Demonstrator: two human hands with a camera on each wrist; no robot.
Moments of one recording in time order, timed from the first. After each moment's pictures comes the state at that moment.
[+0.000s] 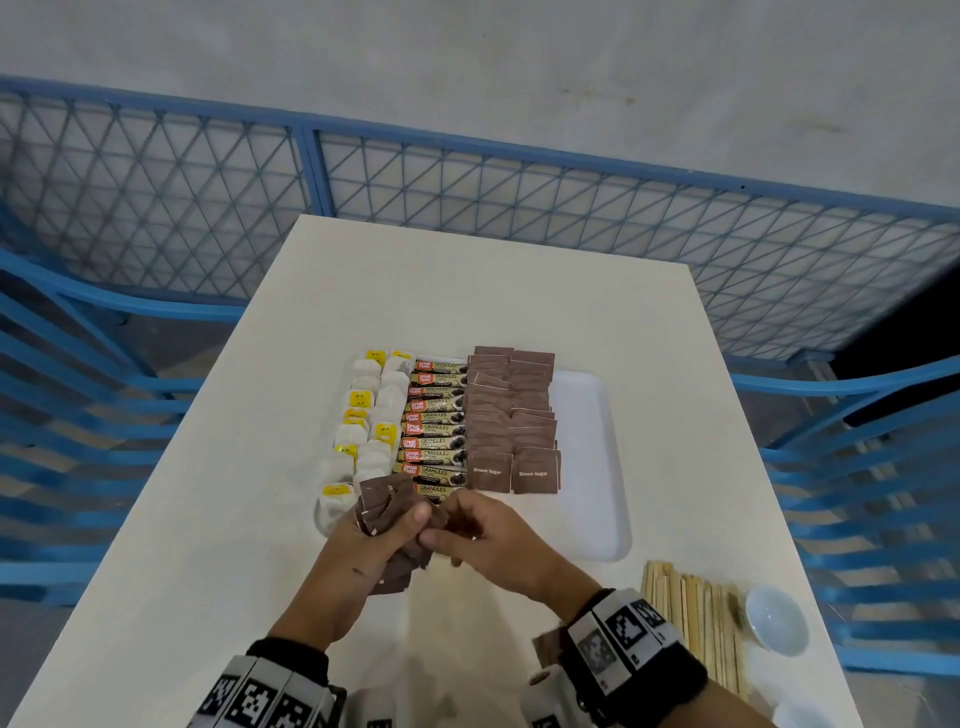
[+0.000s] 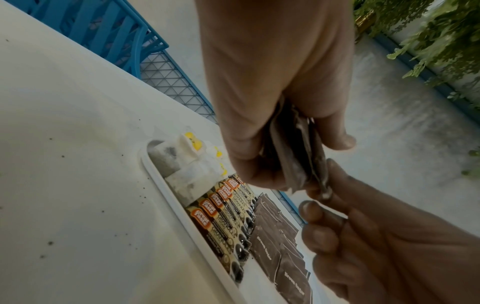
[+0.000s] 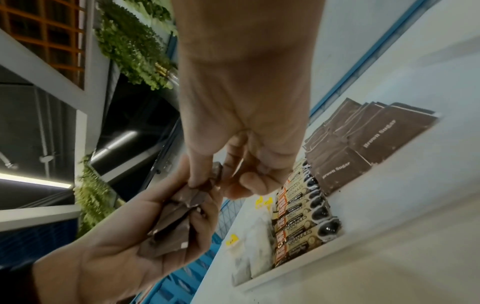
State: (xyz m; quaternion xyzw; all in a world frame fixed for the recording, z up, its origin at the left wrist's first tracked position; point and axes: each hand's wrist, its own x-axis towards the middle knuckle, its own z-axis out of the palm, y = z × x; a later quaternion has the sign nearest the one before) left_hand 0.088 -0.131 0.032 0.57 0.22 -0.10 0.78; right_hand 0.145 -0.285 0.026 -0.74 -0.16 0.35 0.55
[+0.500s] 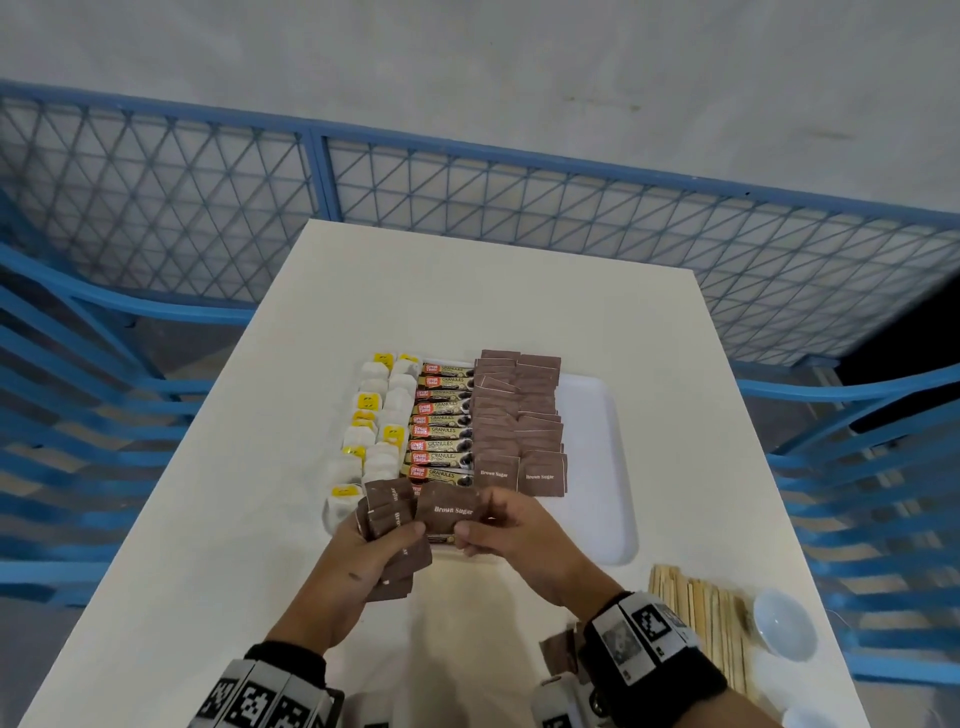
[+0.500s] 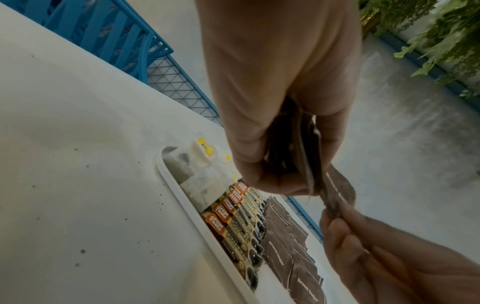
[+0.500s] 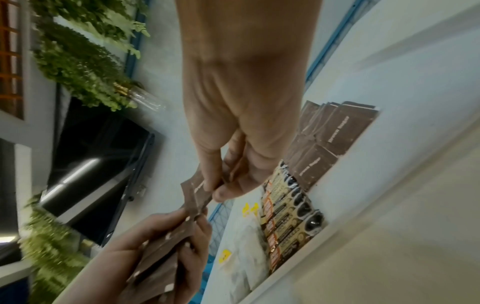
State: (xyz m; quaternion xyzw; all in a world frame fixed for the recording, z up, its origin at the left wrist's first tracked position) left_hand 0.083 -0.121 0.026 0.55 0.24 -0.12 0.79; right_hand 0.149 -0.295 0.023 -0.64 -0.04 0.35 0.68
